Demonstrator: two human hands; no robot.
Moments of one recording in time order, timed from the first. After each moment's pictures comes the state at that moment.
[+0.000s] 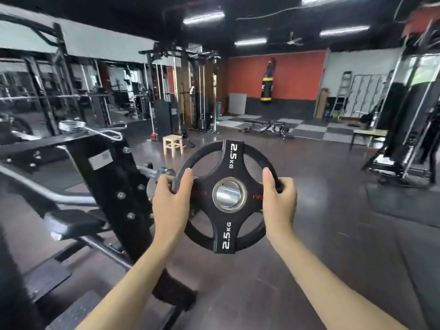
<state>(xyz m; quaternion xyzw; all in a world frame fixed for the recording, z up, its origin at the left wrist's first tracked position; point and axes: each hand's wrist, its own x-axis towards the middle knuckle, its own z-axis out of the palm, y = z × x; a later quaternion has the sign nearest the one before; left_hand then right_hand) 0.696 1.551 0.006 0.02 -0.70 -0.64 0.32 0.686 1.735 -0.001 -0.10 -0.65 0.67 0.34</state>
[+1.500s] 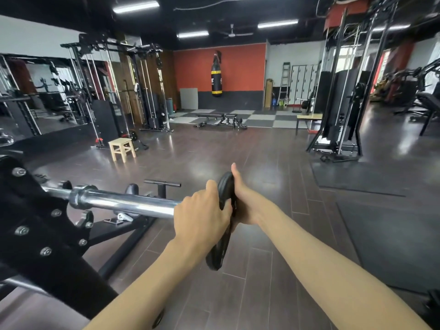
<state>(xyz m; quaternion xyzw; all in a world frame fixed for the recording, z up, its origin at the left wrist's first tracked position) 0.678 1.734 0.004 -0.16 -0.95 -0.14 0.24 0.617 1.872 -0.015 -0.16 -0.61 0.75 -0.19</state>
